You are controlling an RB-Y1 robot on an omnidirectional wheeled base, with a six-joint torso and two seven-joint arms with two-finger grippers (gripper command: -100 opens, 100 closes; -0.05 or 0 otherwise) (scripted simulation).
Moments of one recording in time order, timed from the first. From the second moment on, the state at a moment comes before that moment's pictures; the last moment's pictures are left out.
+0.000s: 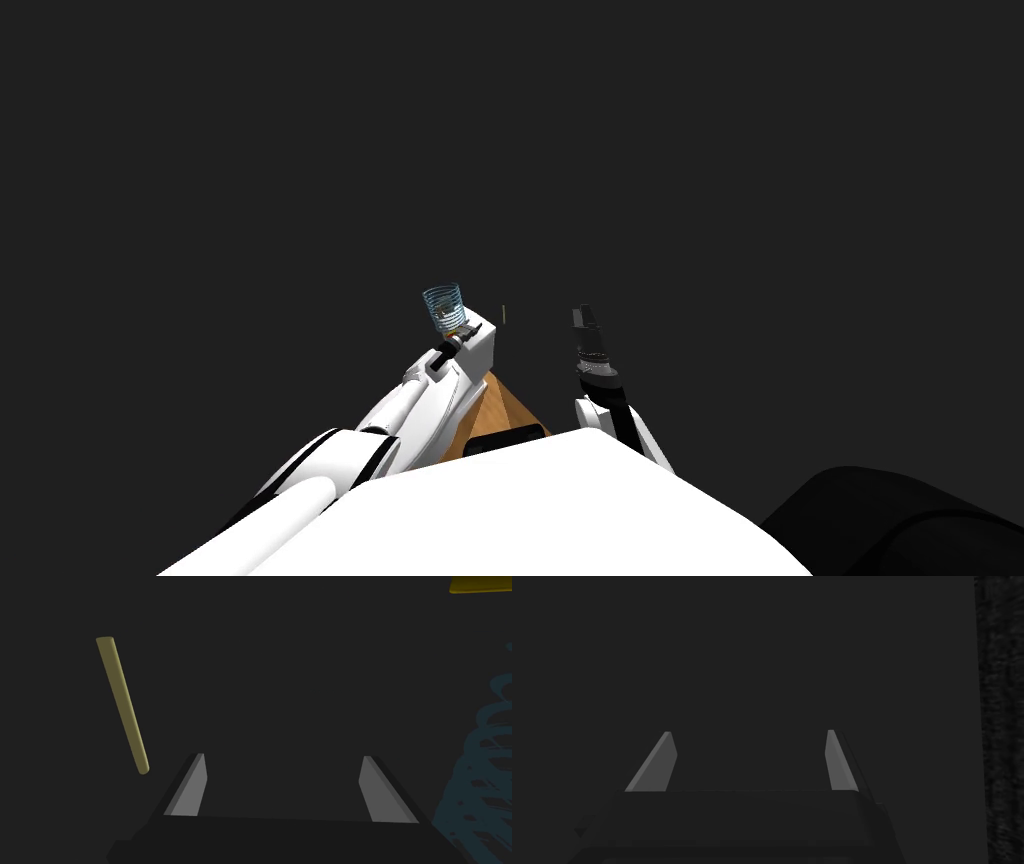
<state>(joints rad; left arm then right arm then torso) -0.48 0.28 -0.14 -0.77 -0.59 -0.55 -0.69 0.55 0.03 -0.01 -2.22 0.10 -0.65 0.17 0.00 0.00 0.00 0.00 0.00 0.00</state>
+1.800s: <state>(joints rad) -0.45 0.09 -0.12 -0.94 -0.90 -0.33 -0.54 0.55 0.03 -0.01 -2.22 0.10 -0.65 0.17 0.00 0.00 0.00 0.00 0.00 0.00</state>
